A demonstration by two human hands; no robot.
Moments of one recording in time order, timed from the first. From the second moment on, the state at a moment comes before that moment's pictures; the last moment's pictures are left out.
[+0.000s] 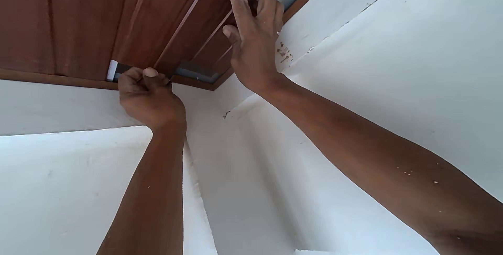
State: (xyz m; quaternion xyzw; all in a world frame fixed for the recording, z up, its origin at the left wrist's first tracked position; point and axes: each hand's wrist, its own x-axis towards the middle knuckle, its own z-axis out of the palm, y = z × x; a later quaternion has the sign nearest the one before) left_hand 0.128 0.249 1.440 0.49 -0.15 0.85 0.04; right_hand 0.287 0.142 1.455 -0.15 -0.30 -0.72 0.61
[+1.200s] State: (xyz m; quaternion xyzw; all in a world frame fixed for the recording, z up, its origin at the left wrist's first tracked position) left_hand 0.125 0.260 1.440 0.47 -0.21 0.86 0.08; right_hand 0.295 0.150 1.443 -0.23 -0.34 -0.71 0.57
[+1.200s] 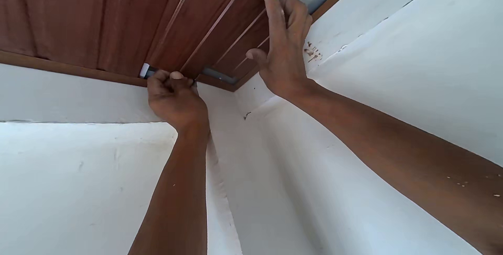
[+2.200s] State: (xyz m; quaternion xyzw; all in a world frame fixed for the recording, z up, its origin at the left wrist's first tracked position) left_hand 0.126 0.255 1.431 0.49 -0.11 0.87 0.02; right_hand 0.300 0.153 1.444 -0.20 -0.33 -0.70 0.60
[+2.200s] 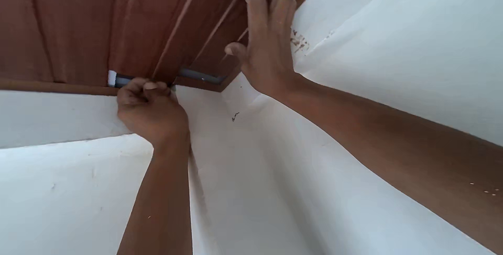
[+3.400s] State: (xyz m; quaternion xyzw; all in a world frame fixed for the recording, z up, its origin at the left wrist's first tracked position) left_hand 0.122 0.256 1.435 0.53 -0.09 0.84 -0.04; right_hand 0.299 0.135 1.435 -0.29 -0.46 -0.64 0.55
